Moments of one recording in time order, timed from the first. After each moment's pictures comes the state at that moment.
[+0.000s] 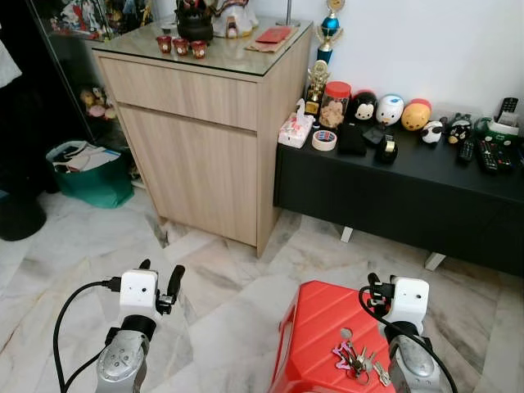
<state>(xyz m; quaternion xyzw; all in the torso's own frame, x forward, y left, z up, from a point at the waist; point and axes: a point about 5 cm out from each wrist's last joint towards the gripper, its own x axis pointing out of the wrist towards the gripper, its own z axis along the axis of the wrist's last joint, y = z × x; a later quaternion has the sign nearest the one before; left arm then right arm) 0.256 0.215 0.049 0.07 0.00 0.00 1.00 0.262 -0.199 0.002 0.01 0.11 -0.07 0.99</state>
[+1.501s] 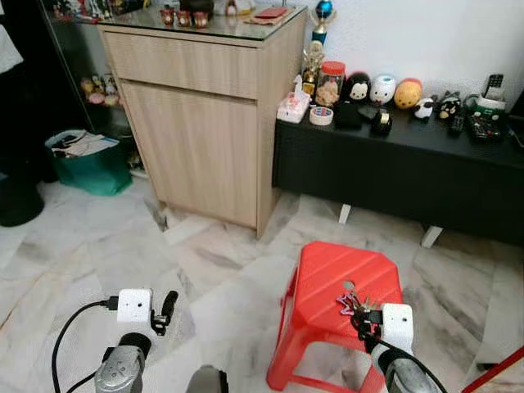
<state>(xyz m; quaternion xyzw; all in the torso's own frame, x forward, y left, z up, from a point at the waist) 0.247 0.230 0.008 0.04 0.11 0.02 0.99 0.229 -0.194 -0.043 0.03 0.26 -0.01 0.96</state>
